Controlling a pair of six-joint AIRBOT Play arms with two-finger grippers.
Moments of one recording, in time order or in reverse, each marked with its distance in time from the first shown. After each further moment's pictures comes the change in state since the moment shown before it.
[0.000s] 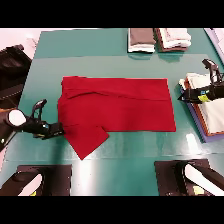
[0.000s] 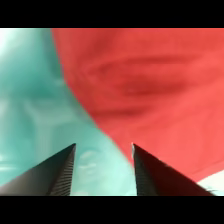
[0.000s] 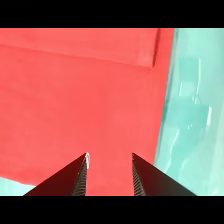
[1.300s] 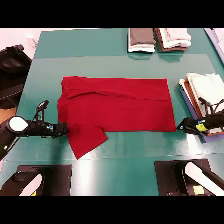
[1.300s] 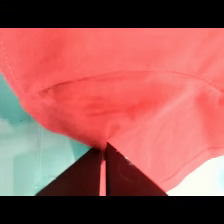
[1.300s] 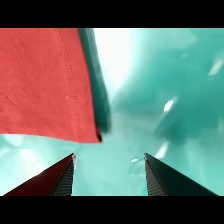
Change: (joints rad) left arm 0.000 0.037 -0.079 -0.171 0.151 0.115; right arm -0.254 -0.003 -0.409 -0.011 0.027 -0.064
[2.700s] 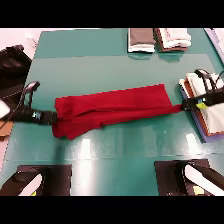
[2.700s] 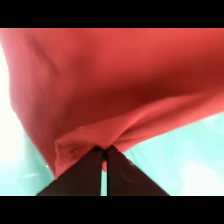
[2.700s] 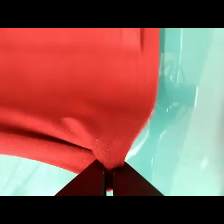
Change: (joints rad) left arm -0.001 -0.050 0.354 0.200 -0.192 0.066; right arm 0.301 -0.034 0.388 -0.109 0.012 0.032
